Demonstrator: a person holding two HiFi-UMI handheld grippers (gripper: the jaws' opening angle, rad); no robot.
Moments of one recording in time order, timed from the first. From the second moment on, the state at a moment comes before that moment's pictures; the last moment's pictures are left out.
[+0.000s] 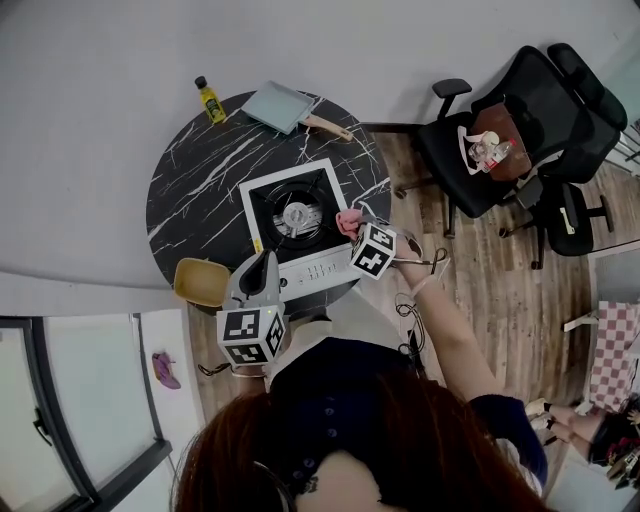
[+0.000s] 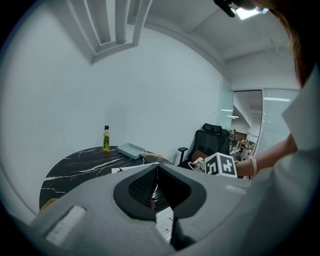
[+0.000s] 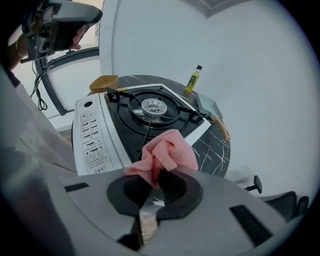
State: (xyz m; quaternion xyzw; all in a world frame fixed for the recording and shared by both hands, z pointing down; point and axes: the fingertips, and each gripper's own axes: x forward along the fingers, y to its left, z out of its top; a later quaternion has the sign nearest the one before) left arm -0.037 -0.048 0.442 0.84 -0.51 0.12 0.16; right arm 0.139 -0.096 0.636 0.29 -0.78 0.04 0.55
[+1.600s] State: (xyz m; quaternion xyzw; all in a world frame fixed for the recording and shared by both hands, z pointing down) left arm -0.069 0.012 0.443 0.85 -0.49 0.13 0.14; right arm 0.144 -0.019 0.634 0.36 -0.74 0.03 0.57
